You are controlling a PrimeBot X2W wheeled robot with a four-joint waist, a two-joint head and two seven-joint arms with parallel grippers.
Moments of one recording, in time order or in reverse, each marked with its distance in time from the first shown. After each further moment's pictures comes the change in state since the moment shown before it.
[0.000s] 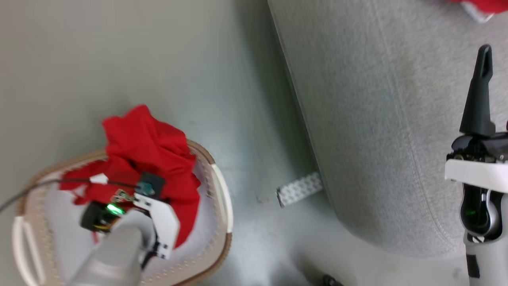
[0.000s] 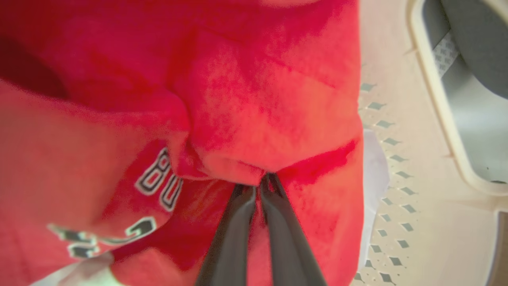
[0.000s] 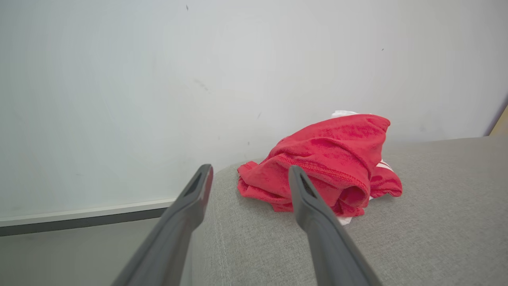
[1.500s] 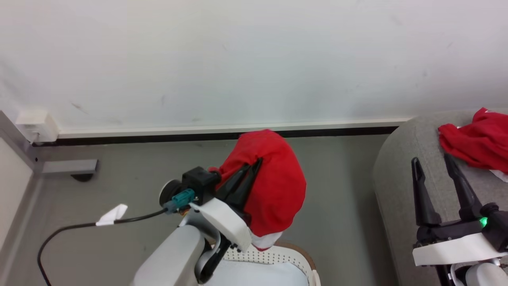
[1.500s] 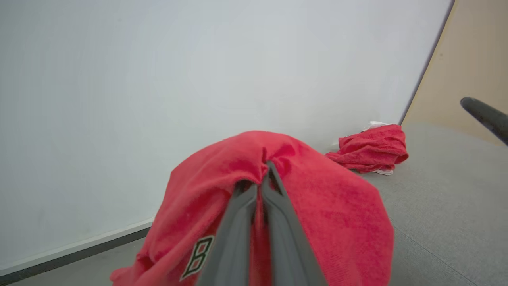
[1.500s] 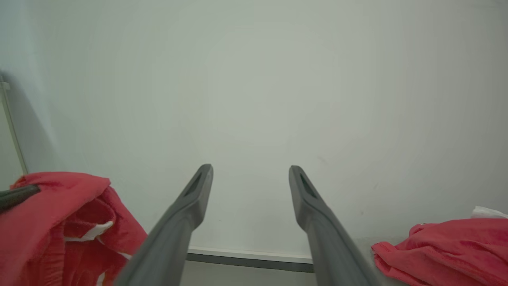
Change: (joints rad) left arm 0.241 -0.074 0.044 -0.742 -0.154 -0.001 -0.179; right arm 0.283 -0.086 0.120 0.121 -0.095 0.000 0.000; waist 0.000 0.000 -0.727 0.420
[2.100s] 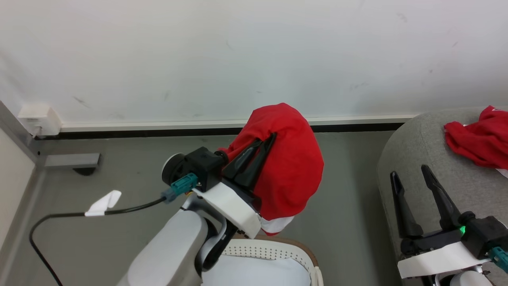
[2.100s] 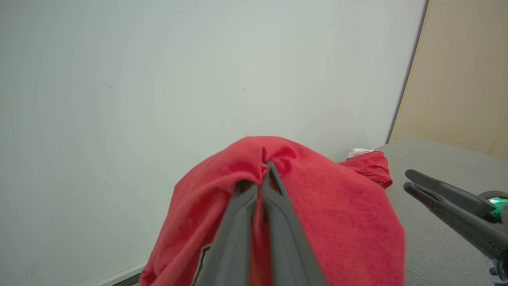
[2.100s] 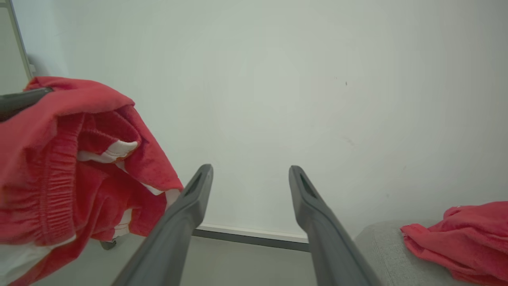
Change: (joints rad) left arm -0.024 0.039 -0.006 -0.248 0.011 0.047 0.084; right arm 0.024 -0.001 0.075 0.017 0.010 0.000 0.000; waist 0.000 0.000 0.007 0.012
